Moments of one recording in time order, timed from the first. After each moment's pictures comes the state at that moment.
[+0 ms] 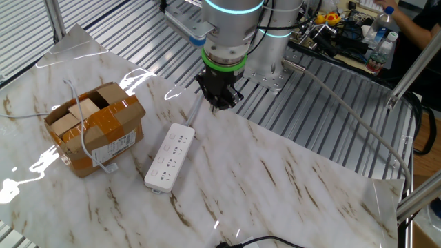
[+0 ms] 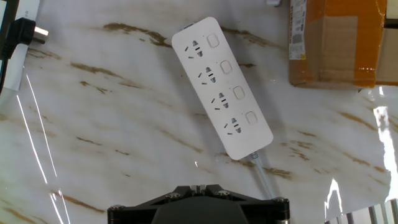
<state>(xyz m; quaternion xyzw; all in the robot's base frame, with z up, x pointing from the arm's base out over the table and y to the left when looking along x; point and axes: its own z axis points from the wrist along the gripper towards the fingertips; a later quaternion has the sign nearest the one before) 0.449 0.028 0.172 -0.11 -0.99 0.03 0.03</state>
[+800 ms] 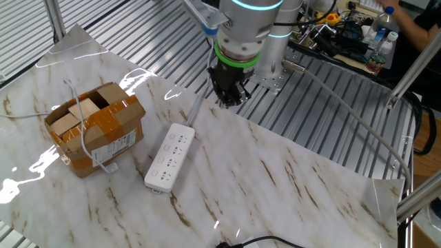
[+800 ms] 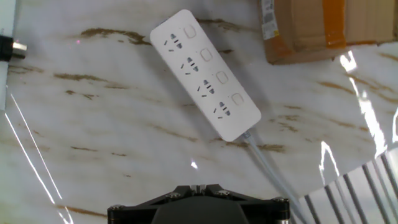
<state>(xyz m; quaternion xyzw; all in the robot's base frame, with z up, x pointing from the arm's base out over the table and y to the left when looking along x) 0.431 0.040 0.186 -0.22 -0.97 0.03 0.03</state>
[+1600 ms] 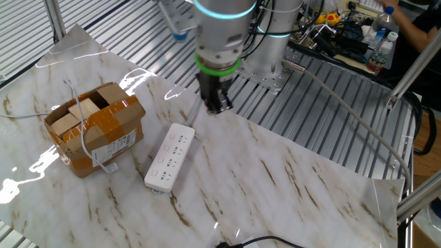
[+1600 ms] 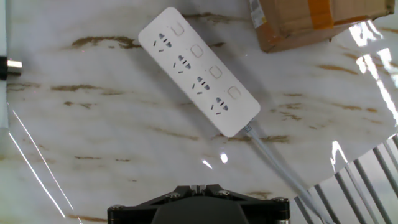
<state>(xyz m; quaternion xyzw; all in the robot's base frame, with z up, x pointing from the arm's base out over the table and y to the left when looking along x) 0.472 0.009 0.162 -0.31 -0.95 0.03 0.04</state>
